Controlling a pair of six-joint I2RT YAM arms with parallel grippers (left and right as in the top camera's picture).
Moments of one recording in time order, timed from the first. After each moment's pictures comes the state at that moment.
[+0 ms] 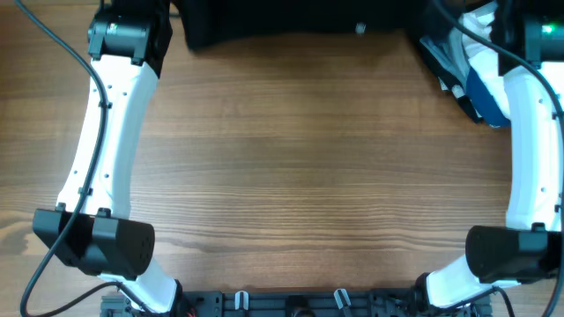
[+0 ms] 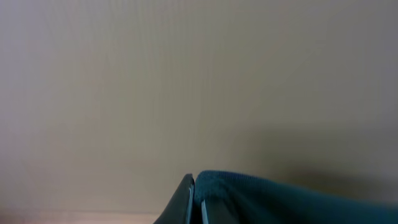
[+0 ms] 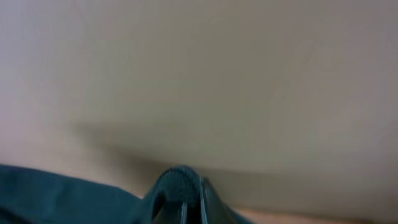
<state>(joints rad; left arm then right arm) -0.15 1.82 1.94 -0.31 -0.18 -0.02 -0.02 1.76 1.99 -0.45 -0.28 0.09</state>
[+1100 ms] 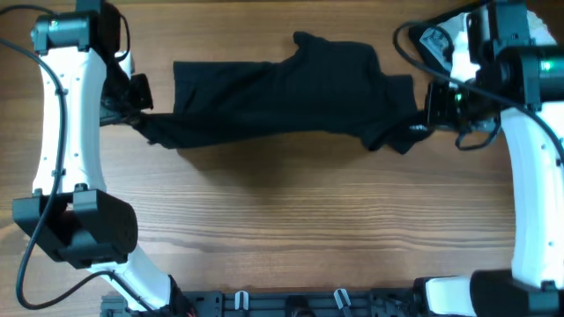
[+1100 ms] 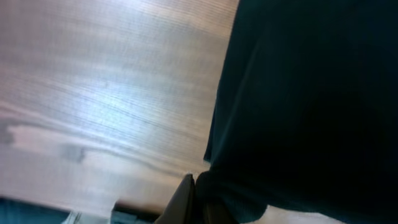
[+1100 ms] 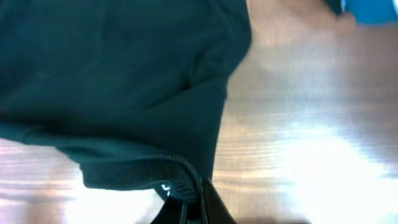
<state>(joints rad) 0.10 1.89 1.94 -1.65 -0.07 -0.16 0.05 1.55 1.81 -1.60 -0.02 0.19</state>
